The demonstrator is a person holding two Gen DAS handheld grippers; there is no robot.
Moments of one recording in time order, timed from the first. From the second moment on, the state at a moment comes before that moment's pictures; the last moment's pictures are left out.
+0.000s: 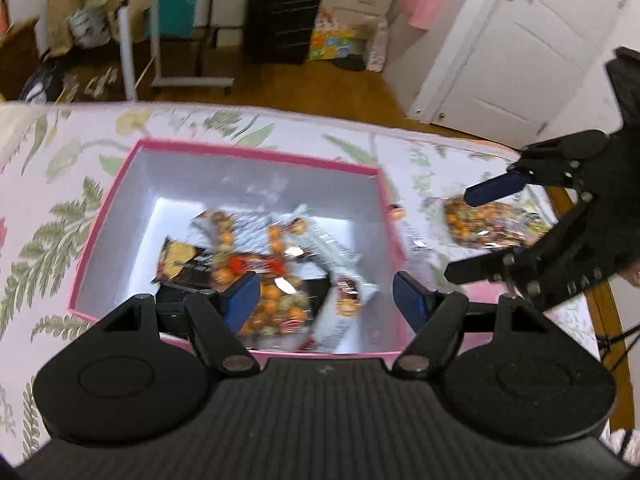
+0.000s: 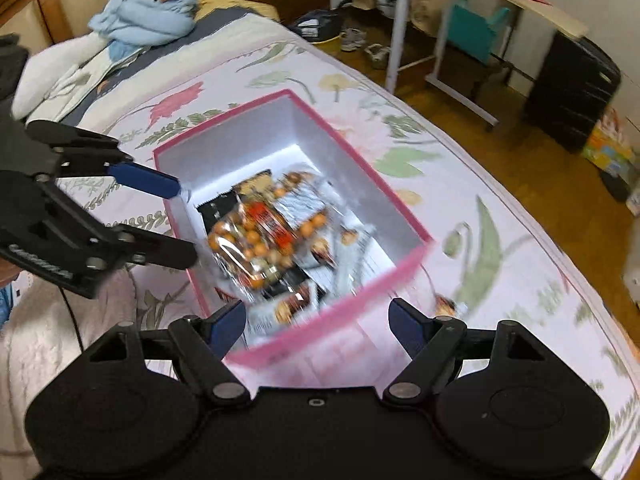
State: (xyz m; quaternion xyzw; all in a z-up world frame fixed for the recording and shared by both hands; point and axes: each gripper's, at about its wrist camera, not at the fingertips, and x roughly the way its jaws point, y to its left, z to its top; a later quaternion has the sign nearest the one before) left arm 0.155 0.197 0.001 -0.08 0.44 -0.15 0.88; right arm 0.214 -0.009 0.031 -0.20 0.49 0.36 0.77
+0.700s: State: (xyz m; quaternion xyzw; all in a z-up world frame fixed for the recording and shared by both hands) left arm 0.176 -0.010 -0.020 -0.12 0.46 -0.26 0.84; right arm 0.240 -0.283 -0.010 -0.07 0.50 0.18 0.84
